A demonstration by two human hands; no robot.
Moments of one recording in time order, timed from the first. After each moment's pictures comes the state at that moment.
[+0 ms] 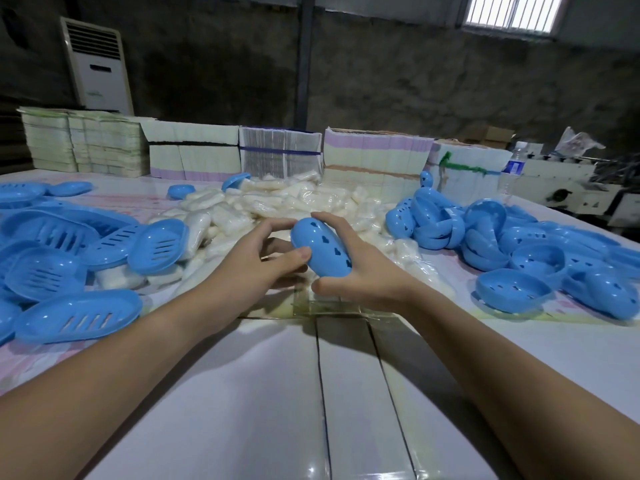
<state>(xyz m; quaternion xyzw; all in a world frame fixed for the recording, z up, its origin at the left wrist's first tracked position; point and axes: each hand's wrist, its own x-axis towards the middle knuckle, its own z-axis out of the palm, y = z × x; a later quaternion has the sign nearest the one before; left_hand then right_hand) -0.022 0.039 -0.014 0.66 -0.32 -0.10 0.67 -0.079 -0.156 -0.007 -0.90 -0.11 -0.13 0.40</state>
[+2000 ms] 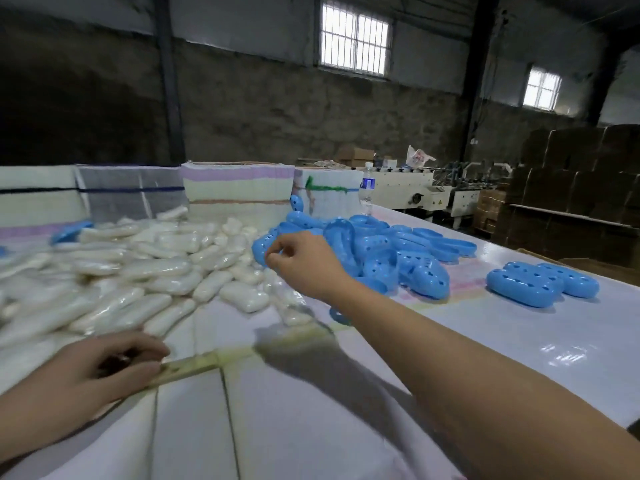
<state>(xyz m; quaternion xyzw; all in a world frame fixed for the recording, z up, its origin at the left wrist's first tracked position) 0.014 0.030 -0.064 0.79 -0.50 -0.07 0.35 -0.121 -0.242 0.035 -0.91 0.11 -0.31 0.26</state>
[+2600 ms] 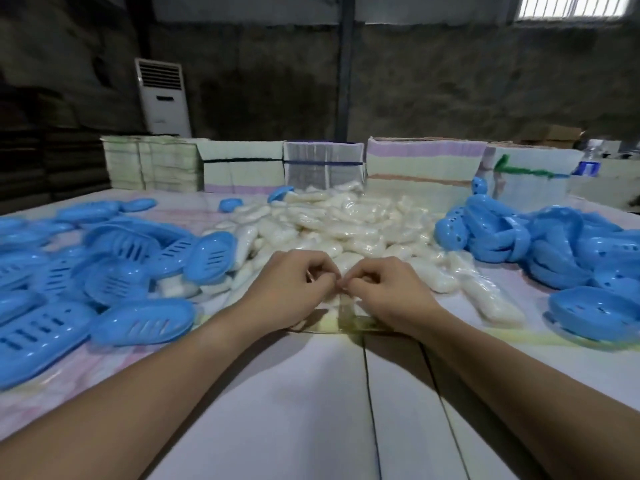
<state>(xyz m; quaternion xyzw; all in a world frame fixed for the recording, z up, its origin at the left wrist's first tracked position) -0.013 0.046 -0.015 0.84 -0.34 0.10 0.40 -0.054 -0.131 -0.026 -0.91 -0.02 -0.20 0.37</state>
